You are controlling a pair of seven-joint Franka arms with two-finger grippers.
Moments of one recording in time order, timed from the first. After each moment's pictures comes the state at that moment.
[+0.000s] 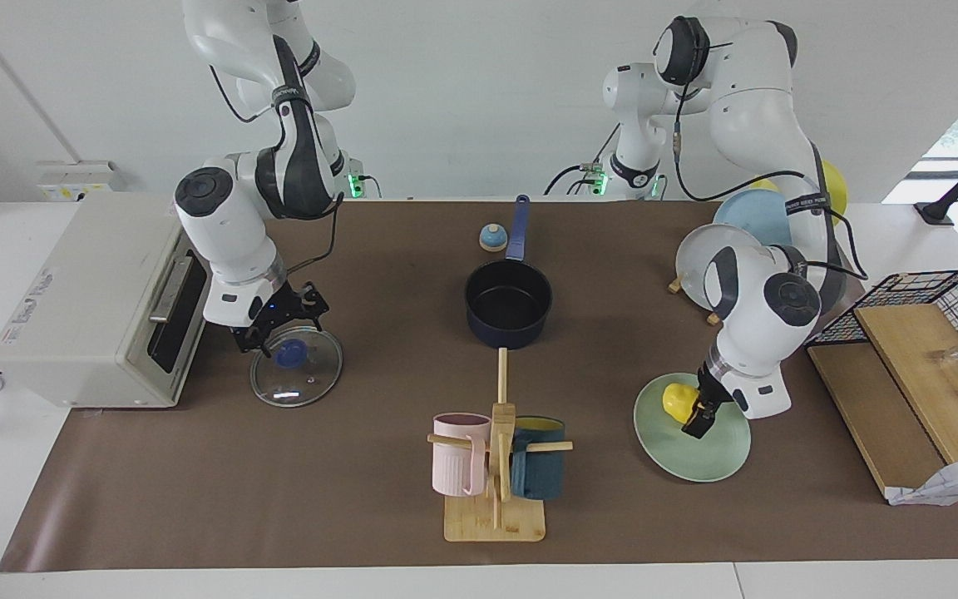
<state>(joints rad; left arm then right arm) -0.12 0.57 -0.04 -1.55 0.02 2.15 -1.08 0.06 0.16 0.03 -1.99 0.04 2.20 -0.49</state>
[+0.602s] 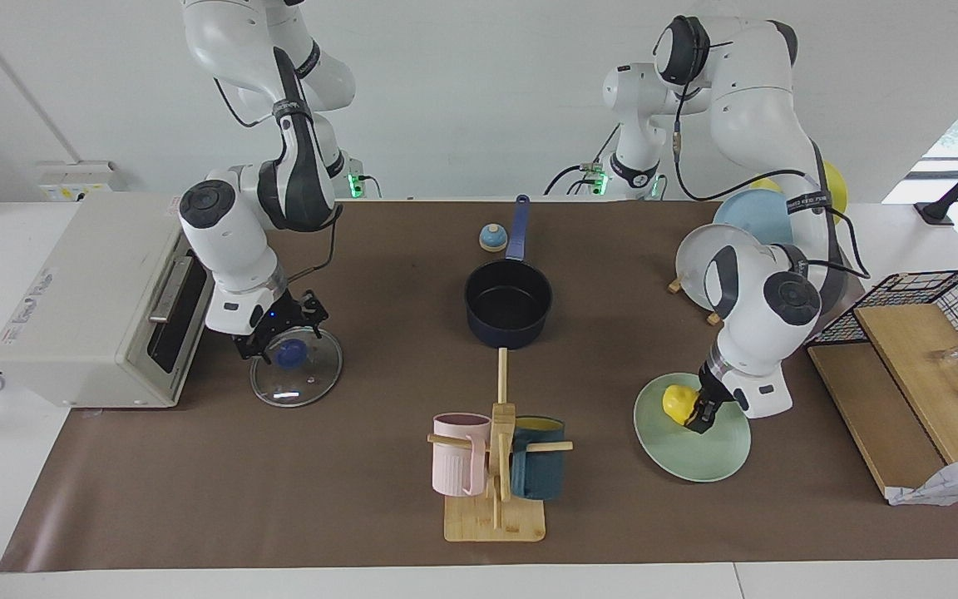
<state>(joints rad) -0.12 0.56 -0.04 -1.53 0.04 2.11 -1.08 0.05 0.20 0.03 -2.02 0.04 2.26 -0.48</state>
